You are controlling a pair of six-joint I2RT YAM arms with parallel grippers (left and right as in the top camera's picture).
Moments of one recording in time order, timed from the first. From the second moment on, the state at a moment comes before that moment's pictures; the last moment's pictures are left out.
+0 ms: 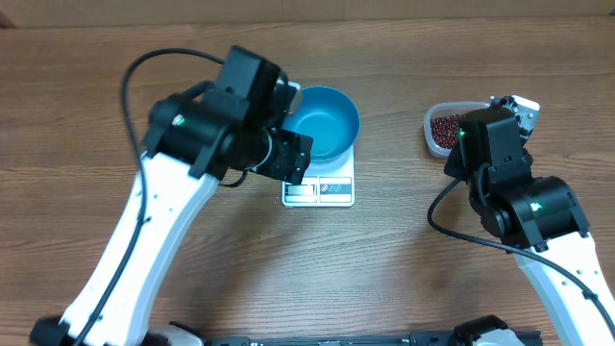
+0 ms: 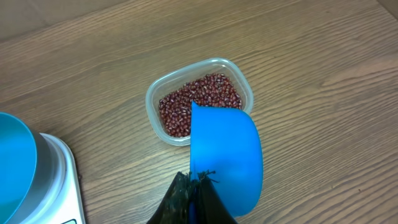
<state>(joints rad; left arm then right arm) -0.47 1.59 1.79 -1.38 0.18 -0.16 0.30 1.16 1.21 -0.96 0.48 0.55</state>
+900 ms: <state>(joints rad) -0.71 1.85 1.79 -1.32 0.02 0.01 0.27 1.16 1.21 -0.96 0.48 0.55</state>
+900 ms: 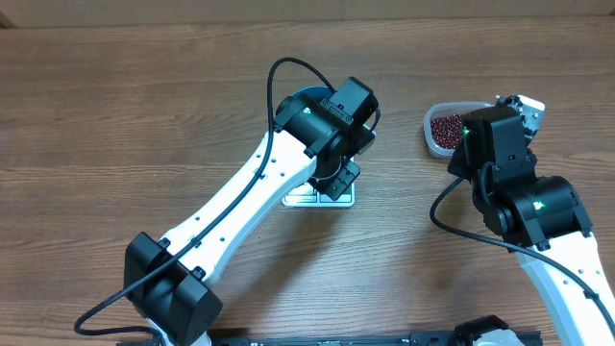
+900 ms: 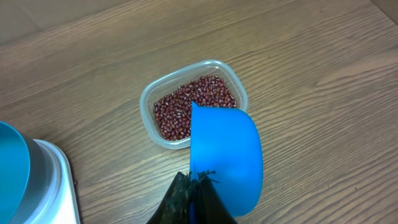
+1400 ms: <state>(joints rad) -0.80 1.85 1.64 -1.10 0.04 0.05 0.27 1.16 1.21 -0.96 0.48 0.55</state>
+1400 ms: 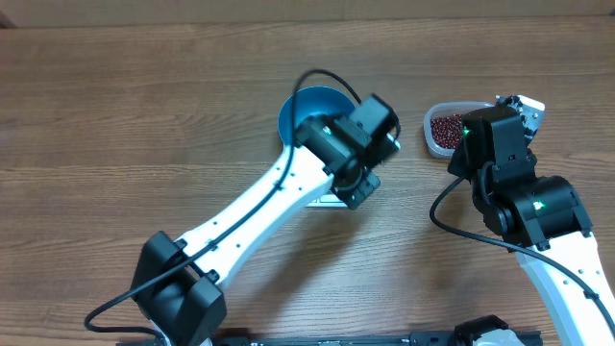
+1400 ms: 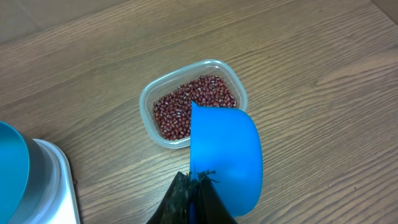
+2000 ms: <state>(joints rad) -0.80 1.29 0.91 -0.44 0.02 0.00 0.27 1.16 1.21 -0.96 0.48 0.55</state>
